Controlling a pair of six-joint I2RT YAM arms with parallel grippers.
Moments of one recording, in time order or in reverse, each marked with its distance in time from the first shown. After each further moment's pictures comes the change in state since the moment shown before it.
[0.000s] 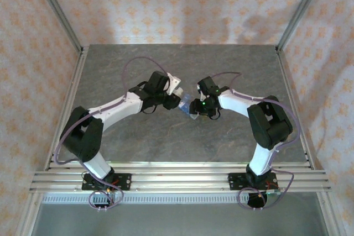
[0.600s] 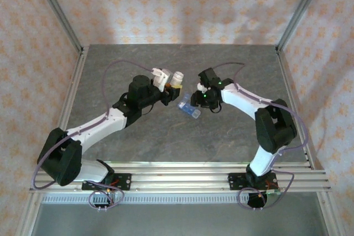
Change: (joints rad) left arm 0.009 -0.274 -0.268 0.587 0.117 -0.047; right arm -0.009 -0.072 0.137 -0.154 0.077 0.005
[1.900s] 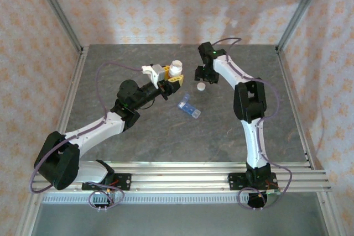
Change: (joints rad) left arm 0.000 -0.033 -0.060 0.451 0.094 -0.053; right arm -0.136 0.583 0.794 -0.331 0.172 -0.095
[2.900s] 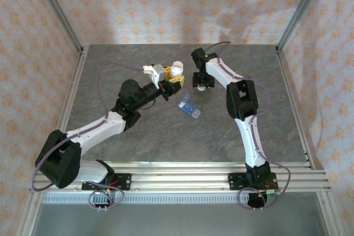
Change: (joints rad) left arm 0.000 0.016 0.000 -0.002 0.011 -0.029; right arm 0.035 0.121 0.073 -0.063 0.052 -0.052
